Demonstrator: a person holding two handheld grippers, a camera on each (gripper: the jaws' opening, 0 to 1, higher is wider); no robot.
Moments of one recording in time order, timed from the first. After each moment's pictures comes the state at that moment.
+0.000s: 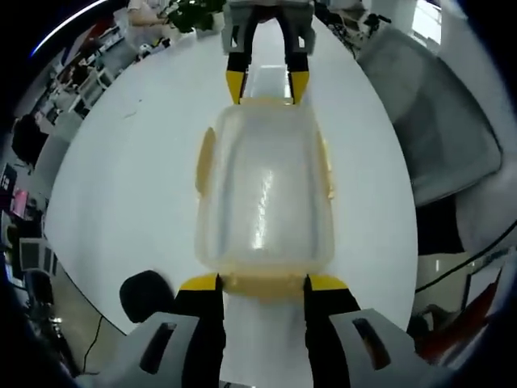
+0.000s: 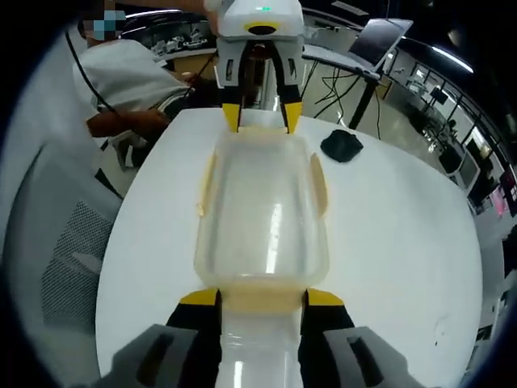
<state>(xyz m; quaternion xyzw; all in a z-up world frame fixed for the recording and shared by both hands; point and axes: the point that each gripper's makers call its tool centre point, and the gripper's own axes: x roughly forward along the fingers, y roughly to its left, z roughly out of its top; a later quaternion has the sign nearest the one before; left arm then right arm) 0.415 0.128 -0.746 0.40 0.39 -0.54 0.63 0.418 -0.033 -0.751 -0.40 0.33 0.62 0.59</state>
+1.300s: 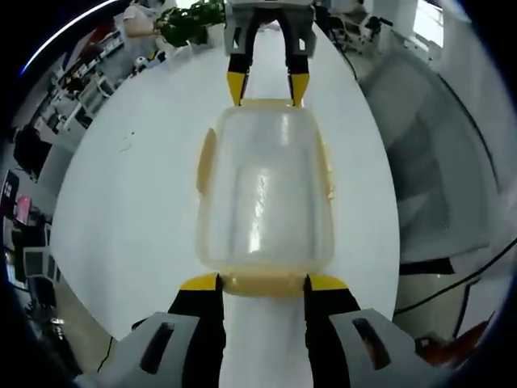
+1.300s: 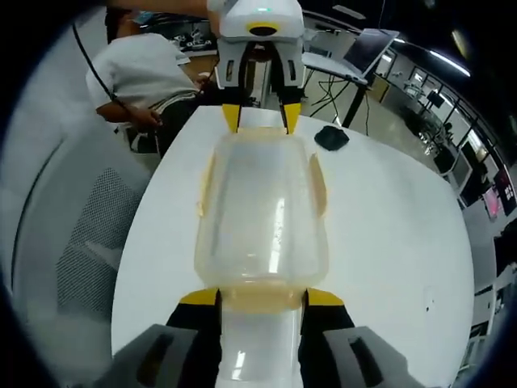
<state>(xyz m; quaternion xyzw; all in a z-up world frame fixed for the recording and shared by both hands) 0.398 0.044 -0.716 0.40 0.38 -0.53 0.64 0.401 -0.116 -0.719 -0.41 0.32 0.62 0.59</state>
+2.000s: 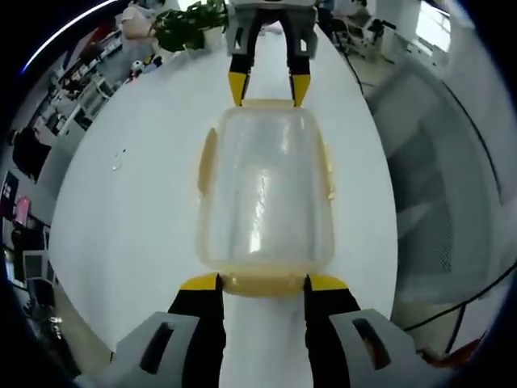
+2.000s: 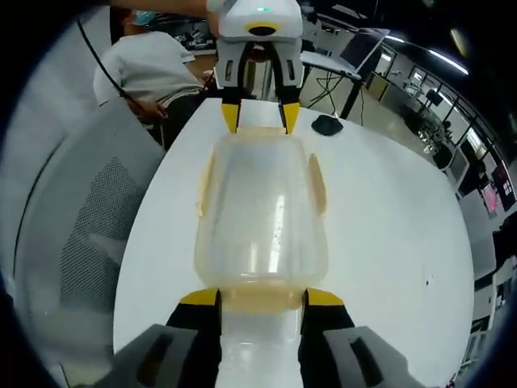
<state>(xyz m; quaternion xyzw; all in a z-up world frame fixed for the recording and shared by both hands) 0.396 -0.018 -0.715 0.39 0.38 -0.53 0.64 0.399 -0.178 -0.718 -0.41 0.32 0.61 0.60</state>
